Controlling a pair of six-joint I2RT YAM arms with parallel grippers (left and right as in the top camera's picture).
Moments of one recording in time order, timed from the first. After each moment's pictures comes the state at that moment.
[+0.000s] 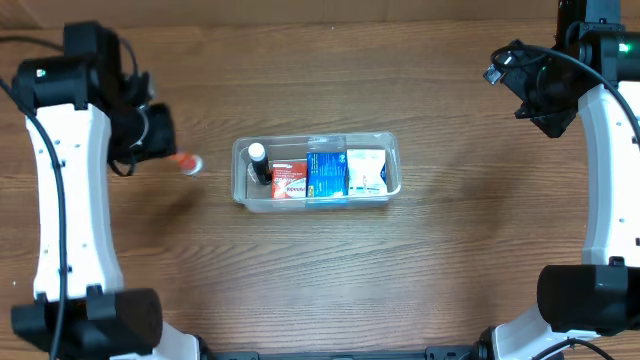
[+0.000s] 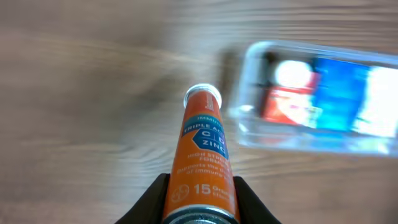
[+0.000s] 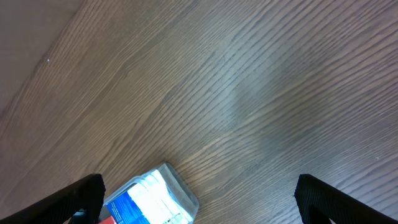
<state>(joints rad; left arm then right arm) 0.09 1.71 1.93 -1.59 0.13 -0.07 -0.08 1.79 1.99 -1.37 -0.07 0.64</state>
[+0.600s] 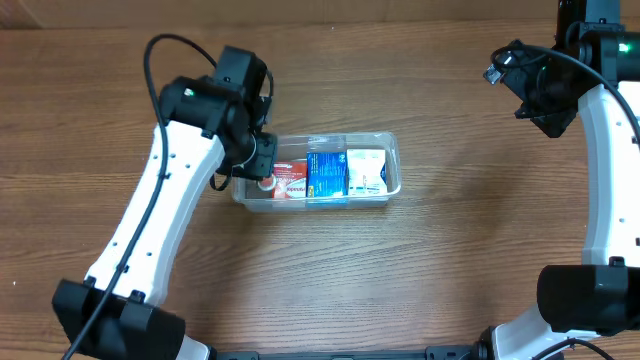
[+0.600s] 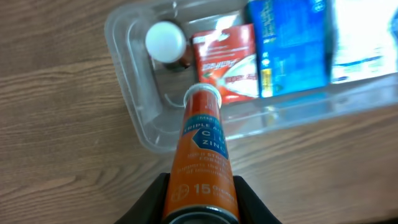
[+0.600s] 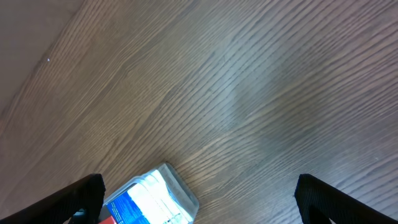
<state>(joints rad) -0.31 1.69 1.67 -1.39 0.02 -0.15 -0.08 1.79 1.99 -1.37 -0.07 0.64</state>
